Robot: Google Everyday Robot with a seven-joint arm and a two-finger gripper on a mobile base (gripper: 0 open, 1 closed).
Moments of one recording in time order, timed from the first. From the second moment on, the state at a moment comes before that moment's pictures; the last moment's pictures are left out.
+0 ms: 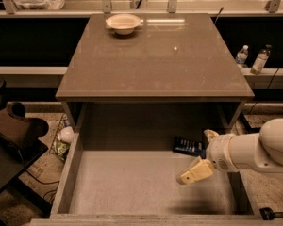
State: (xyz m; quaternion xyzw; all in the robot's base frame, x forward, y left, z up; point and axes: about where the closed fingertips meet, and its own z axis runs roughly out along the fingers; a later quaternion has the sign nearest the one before) arm 0.452 -0.161 0.682 -0.42 0.83 0.18 0.32
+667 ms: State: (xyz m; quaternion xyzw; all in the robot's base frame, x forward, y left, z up) arm 0.470 -0.138 0.641 -0.46 0.79 0.20 0.35
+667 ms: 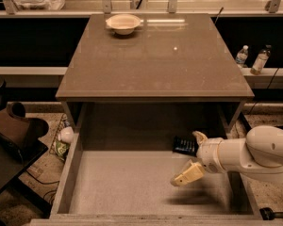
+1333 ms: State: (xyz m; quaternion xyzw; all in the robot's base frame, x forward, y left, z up) arm 0.516 -0.133 0.608 -0.50 0.78 0.18 0.33
